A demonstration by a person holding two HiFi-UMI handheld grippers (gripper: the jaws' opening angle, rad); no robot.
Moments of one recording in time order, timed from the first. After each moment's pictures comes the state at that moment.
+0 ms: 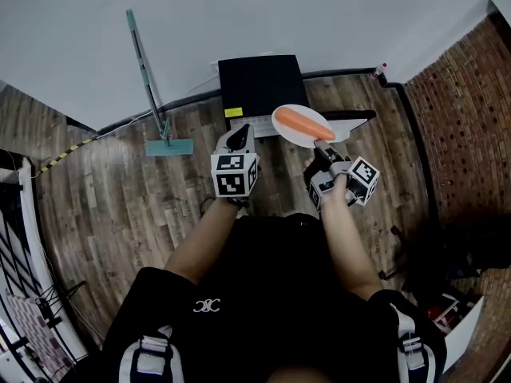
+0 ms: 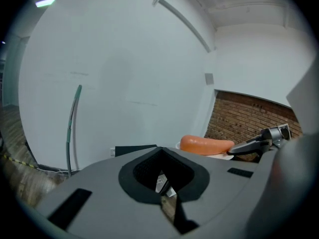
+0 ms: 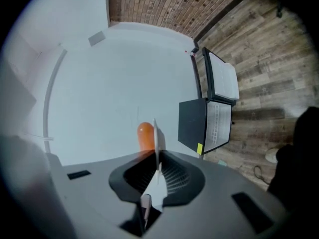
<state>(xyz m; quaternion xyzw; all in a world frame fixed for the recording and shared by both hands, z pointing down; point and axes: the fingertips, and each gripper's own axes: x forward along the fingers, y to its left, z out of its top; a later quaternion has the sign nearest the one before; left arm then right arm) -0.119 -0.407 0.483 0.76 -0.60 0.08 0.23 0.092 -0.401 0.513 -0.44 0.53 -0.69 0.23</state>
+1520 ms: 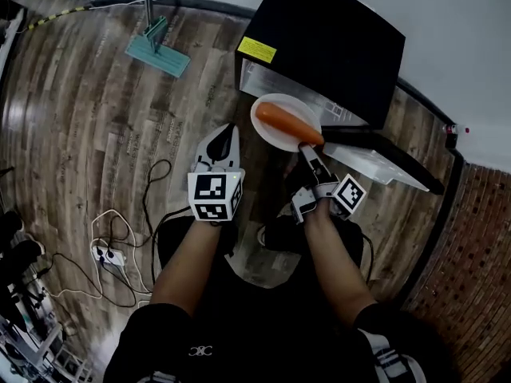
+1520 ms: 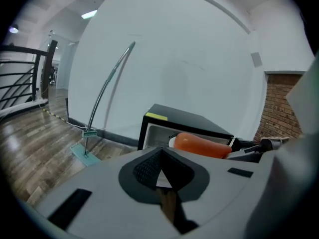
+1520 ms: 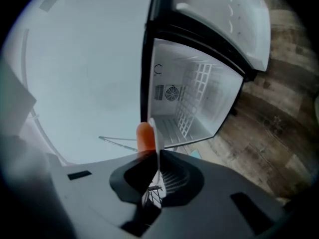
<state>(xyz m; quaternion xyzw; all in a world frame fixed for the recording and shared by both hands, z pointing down) -0.131 -0.430 0.898 0.58 -0.77 0.03 0.26 0.041 -0.510 0.946 -0.24 0.64 -0.73 0.05</state>
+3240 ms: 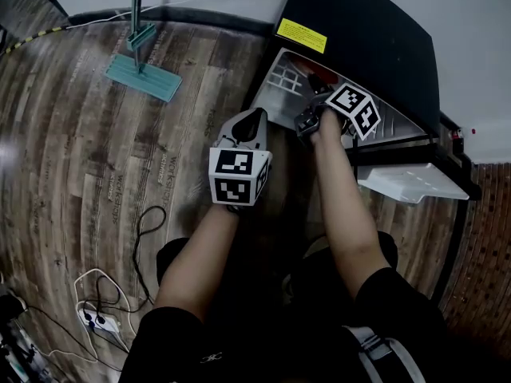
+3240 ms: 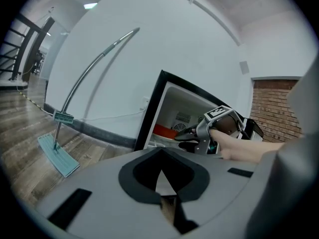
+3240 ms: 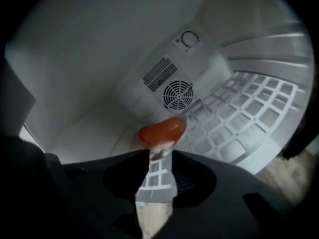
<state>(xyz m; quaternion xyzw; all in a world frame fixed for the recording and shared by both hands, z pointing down) -0.178 -0.503 1.042 0.66 -0.72 -0.02 0.23 -0.107 -0.680 1.083 -0.41 0.77 -0.48 -0.07</state>
